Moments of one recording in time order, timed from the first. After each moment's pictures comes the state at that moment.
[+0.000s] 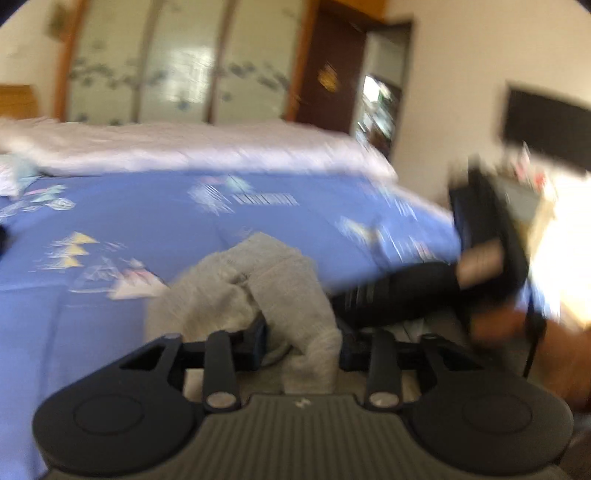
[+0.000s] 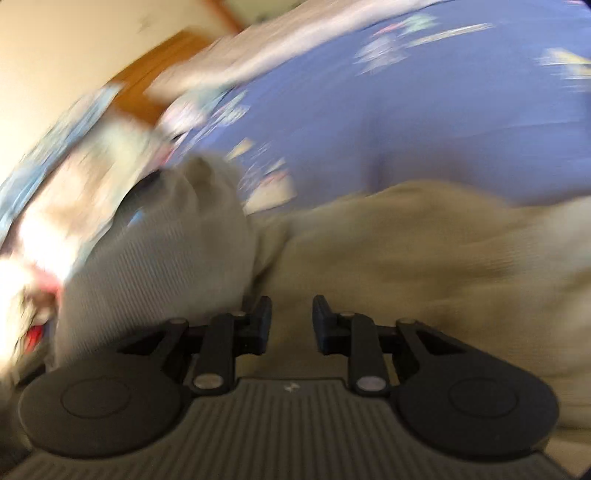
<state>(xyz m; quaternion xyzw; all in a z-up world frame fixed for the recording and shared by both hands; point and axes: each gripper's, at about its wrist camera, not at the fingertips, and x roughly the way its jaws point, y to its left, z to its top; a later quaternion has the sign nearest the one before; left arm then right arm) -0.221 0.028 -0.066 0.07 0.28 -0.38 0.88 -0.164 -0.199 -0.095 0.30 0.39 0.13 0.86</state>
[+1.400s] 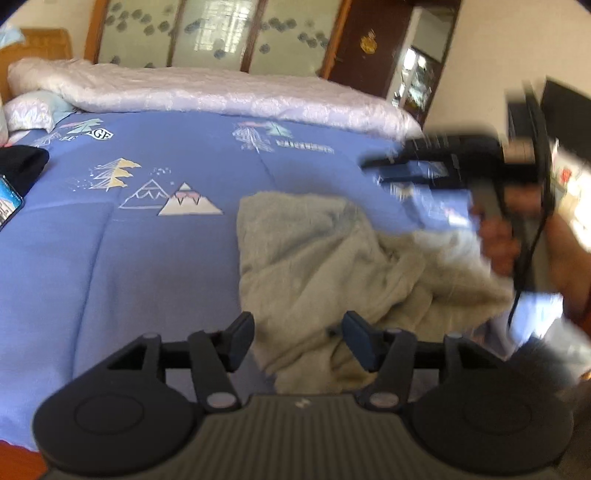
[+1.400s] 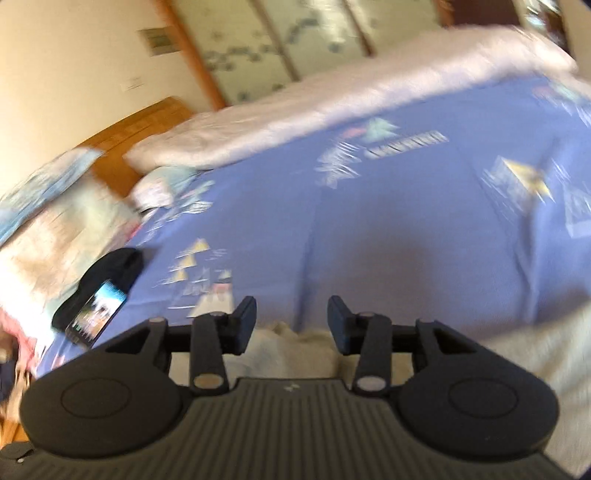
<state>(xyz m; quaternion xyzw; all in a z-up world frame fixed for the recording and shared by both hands) -0.228 0.093 -0.082 0.05 0.35 -0.32 0.88 -0.159 -0.240 -0.055 0.24 0.28 0.09 0.93</state>
